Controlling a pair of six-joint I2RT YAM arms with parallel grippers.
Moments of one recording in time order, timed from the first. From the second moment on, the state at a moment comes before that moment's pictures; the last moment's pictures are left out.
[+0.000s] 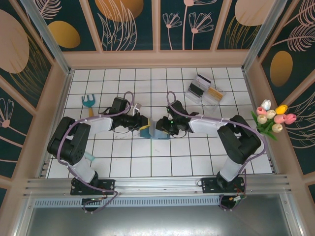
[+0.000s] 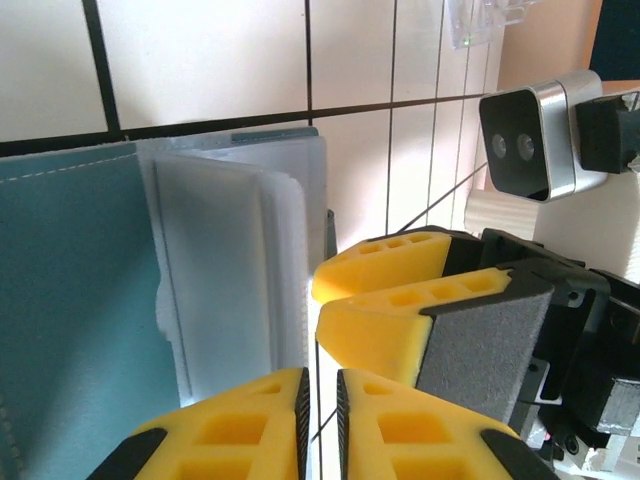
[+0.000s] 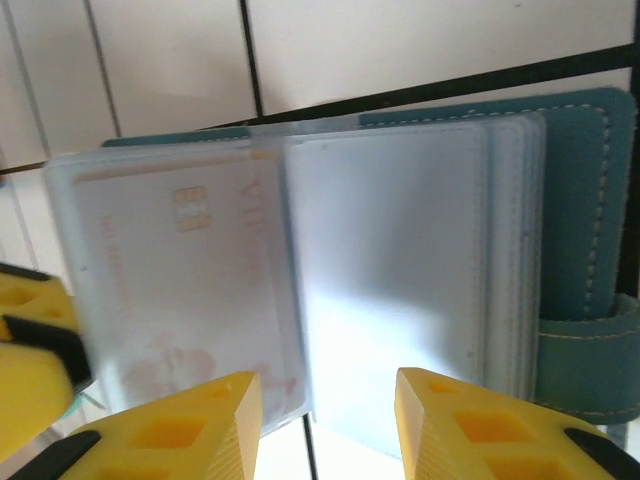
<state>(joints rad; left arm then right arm) -0.40 1.69 0.81 0.02 0.86 -0.77 0.70 1.69 0.90 -0.15 -0.36 0.93</state>
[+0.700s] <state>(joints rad) -0.41 1.70 0.82 -0.04 0.77 -0.76 0.69 1.67 0.87 -0.05 -0.41 0.96</state>
